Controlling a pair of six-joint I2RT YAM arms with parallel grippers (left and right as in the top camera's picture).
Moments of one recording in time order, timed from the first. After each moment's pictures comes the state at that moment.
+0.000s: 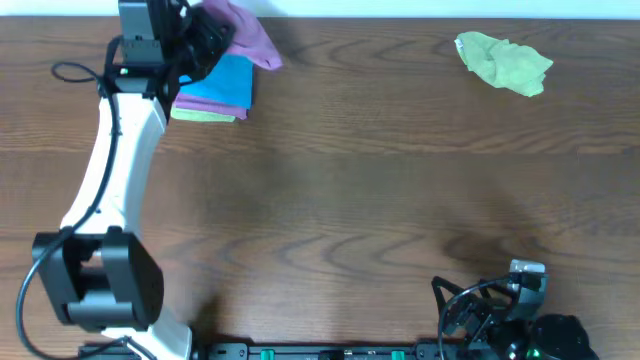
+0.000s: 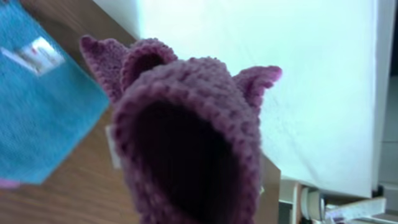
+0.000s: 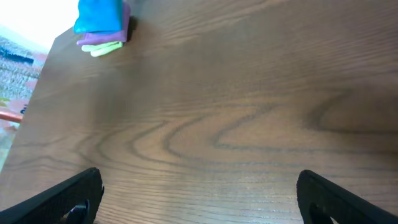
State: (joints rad) left arm -0.01 1.81 1.60 -0.36 0.45 -0.91; right arm 0.41 0.07 0.65 -1.16 -0.05 0.67
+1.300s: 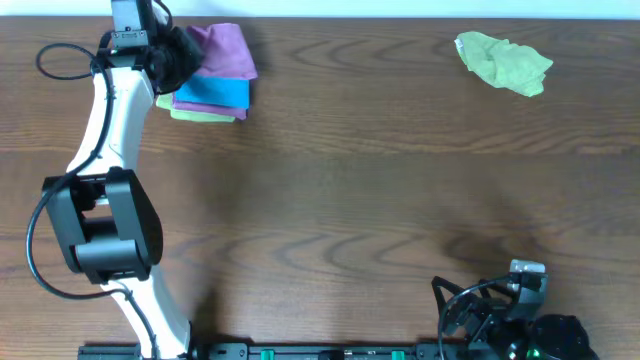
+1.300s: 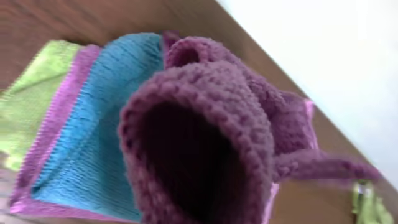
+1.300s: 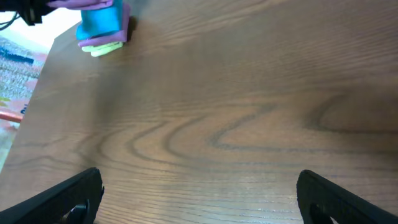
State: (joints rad) left arm 0.09 2.05 1.74 -0.58 0.28 -0.63; right arm 0.41 0.07 0.65 -1.16 -0.05 0.67
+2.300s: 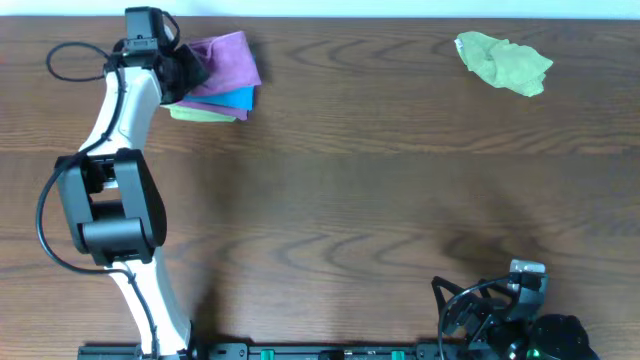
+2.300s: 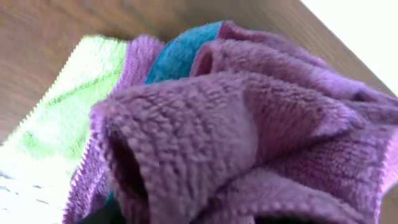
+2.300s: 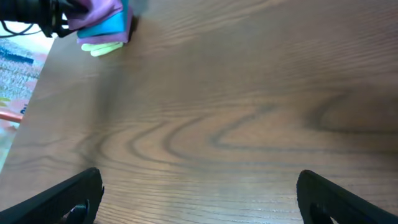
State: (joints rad) left arm 0.09 2.15 1.76 -0.60 0.21 -0.51; right arm 0.41 0.07 0.65 -1.16 -0.05 0.67
